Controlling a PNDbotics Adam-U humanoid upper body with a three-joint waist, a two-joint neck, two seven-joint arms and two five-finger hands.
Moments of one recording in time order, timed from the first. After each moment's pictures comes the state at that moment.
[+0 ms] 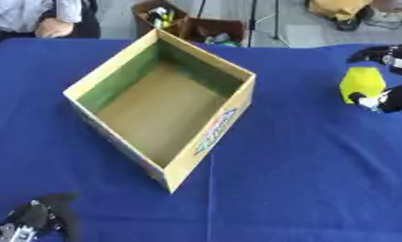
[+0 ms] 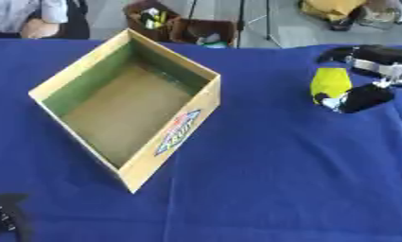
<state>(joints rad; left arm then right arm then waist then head) -0.20 0.11 -0.16 -1.96 -0.18 -0.11 -0.13 -0.76 -1.05 0.02 -1.43 0.59 -0.03 0.59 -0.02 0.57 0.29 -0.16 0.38</state>
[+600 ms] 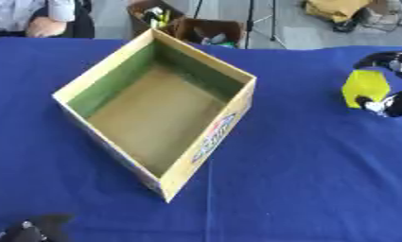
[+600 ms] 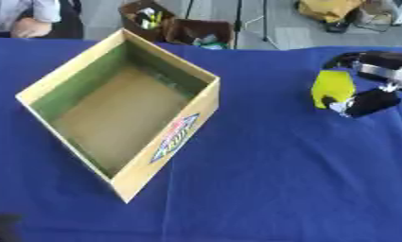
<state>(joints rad) -0.20 0.11 -0.17 -1.96 -0.20 -0.12 -0.14 -0.74 -1.10 -0.01 -1.41 0.58 -0.01 0.61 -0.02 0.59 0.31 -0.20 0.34</state>
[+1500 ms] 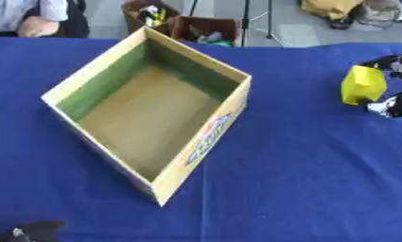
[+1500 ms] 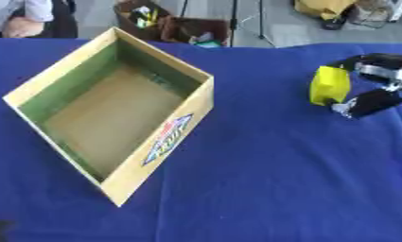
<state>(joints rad) -0.21 0.11 -0.17 -1.96 -0.21 -0.12 -0.14 -0.75 -1.11 -0.04 -1.38 0.56 -0.02 0.61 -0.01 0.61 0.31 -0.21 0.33</state>
